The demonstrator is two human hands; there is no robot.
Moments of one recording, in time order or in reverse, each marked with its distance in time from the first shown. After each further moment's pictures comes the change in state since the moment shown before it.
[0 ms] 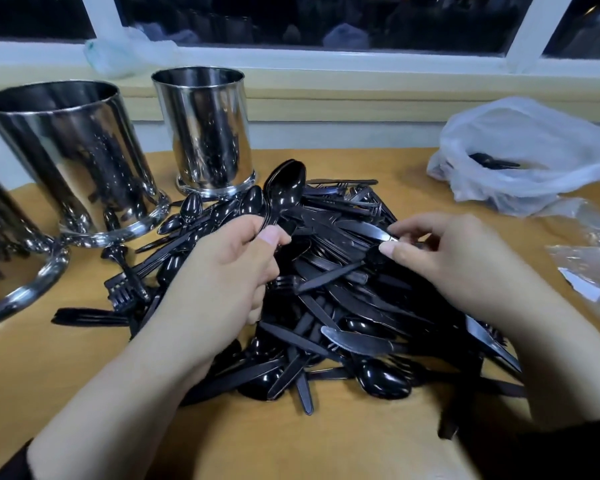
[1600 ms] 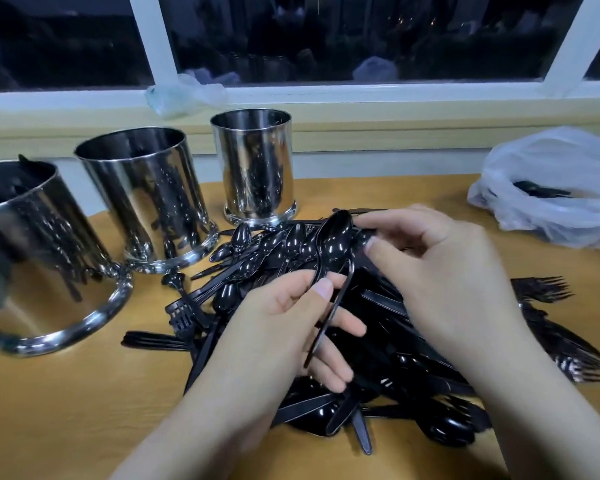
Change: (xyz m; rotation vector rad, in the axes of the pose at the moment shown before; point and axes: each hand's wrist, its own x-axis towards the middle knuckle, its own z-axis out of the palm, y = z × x) left_hand -0.024 0.010 -0.006 -0.252 -0.087 -0.150; right_hand -0.009 -0.091 0.038 0.431 0.254 -0.263
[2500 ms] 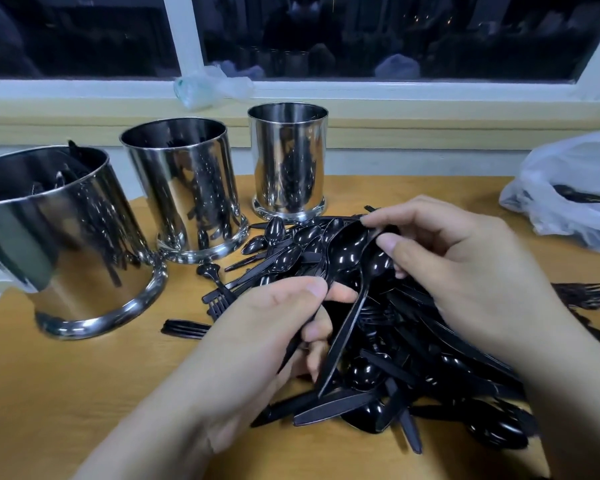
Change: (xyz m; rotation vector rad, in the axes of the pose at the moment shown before) left_hand -0.011 0.001 -0.057 0.104 -0.021 0.009; right_hand 0.006 -0.012 0.015 0.005 -0.265 -0.126
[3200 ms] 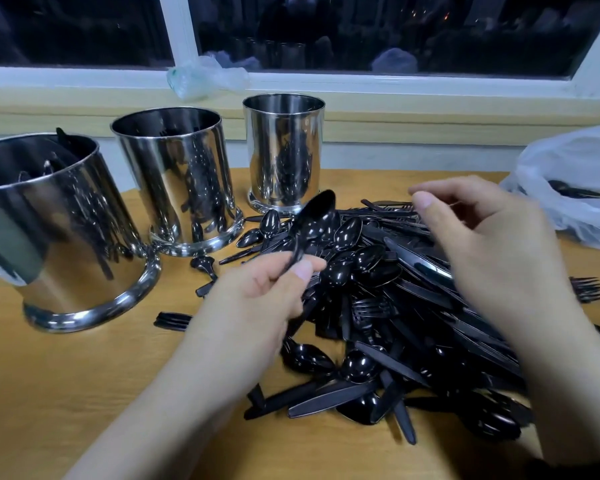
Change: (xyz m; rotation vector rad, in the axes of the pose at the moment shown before) left_hand -0.003 0.012 0.000 0.156 0.188 0.077; right_hand 0.006 0.017 -0.009 -0.127 0.289 0.061
